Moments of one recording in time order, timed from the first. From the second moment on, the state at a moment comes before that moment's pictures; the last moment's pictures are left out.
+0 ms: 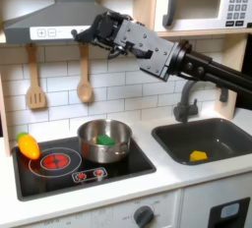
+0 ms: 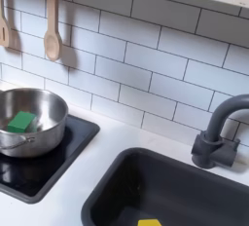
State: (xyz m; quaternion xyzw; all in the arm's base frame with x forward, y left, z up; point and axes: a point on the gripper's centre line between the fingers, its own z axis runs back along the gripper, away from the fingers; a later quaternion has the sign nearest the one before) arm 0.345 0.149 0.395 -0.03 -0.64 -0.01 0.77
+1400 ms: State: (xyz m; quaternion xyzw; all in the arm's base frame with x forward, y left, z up) arm 0.353 0.161 0.341 -0.01 -0.61 -0.01 0.79
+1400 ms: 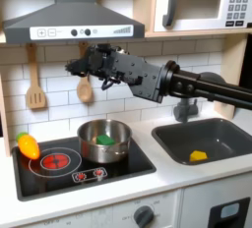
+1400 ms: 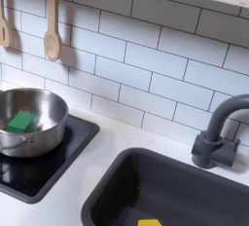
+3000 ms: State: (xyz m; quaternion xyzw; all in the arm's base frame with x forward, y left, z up) arm 0.418 0.146 0.279 -0.04 -0.65 -0.04 0.76
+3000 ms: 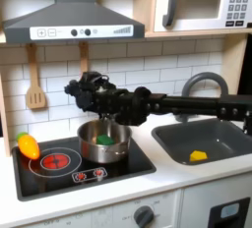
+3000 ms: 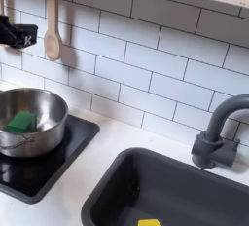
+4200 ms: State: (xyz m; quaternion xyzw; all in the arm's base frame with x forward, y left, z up) arm 0.456 0.144 0.275 -0.02 -0.69 0.01 0.72
